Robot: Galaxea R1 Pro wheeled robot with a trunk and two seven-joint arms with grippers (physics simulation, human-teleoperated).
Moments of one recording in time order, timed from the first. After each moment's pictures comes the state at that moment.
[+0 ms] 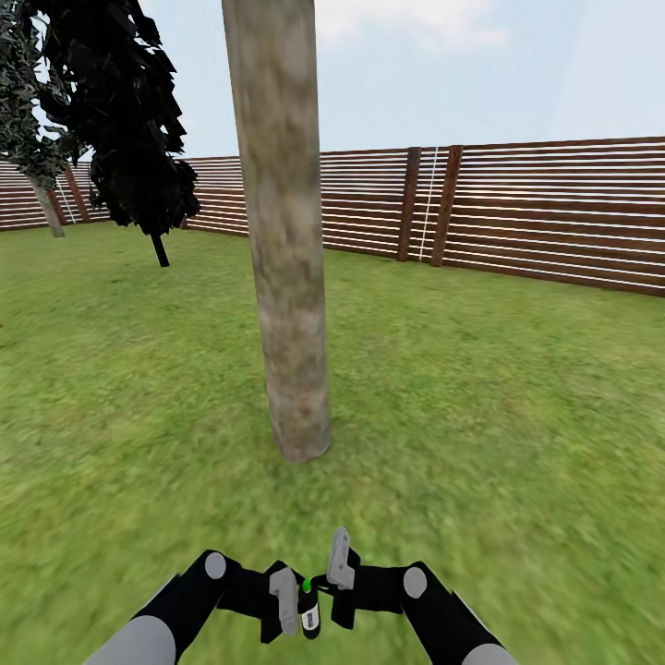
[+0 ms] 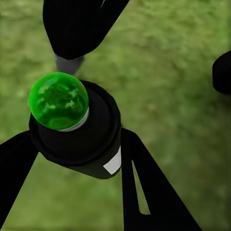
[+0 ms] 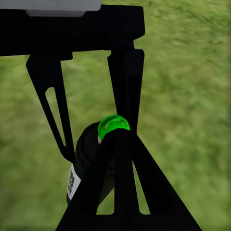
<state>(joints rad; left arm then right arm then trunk) -0.58 -0.05 -0.02 -0.44 -0.78 -0.28 -1.00 -0.49 0.17 0.09 -0.57 0.74 -0.40 0.79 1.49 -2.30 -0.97</state>
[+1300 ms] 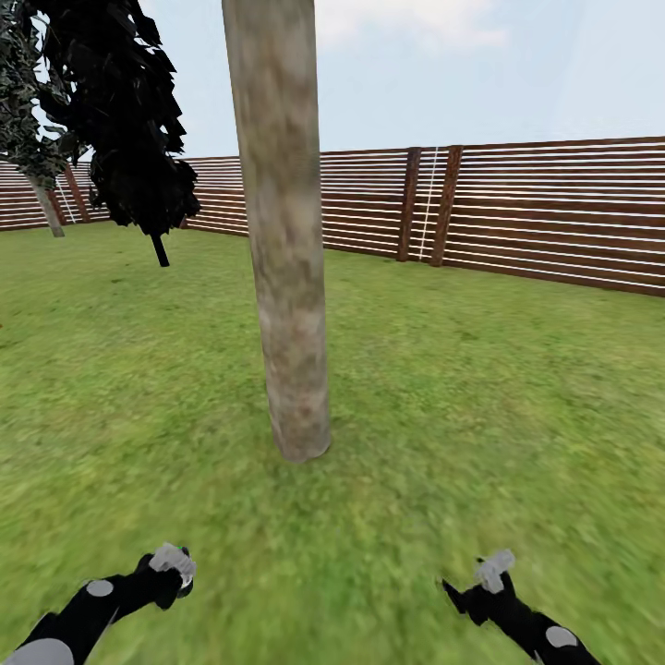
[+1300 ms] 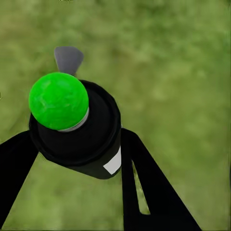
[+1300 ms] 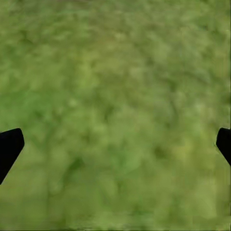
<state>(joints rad) -0.56 0.20 0.47 -0.32 -0.75 -0.14 -0.53 -0.47 -0.12 -0.58 -0.32 0.68 -0.41 0.49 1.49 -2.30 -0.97</state>
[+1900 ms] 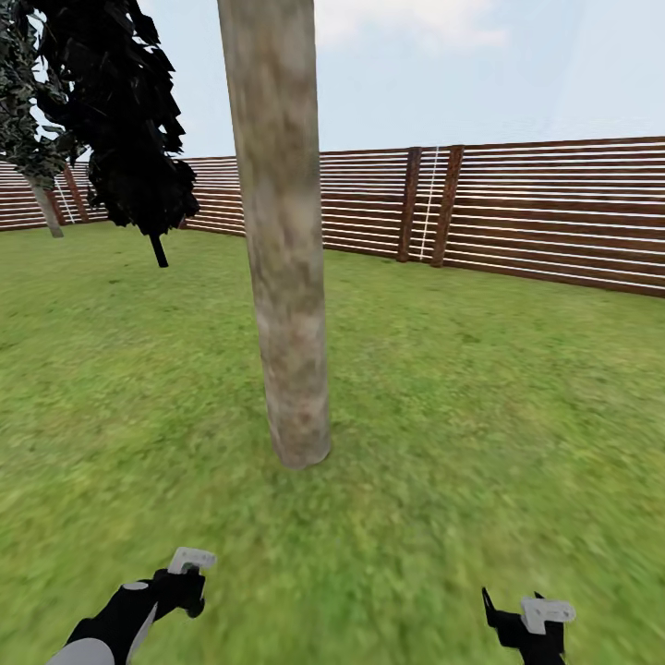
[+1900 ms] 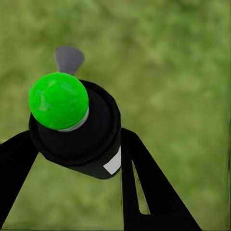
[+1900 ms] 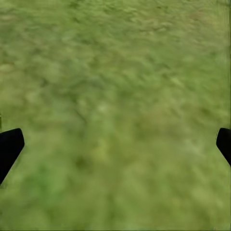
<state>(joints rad) -0.56 0.08 0.53 -0.32 -0.63 0.08 -0.32 -0.36 -0.09 -0.67 -0.28 0.52 -0.62 0.09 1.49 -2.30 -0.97</state>
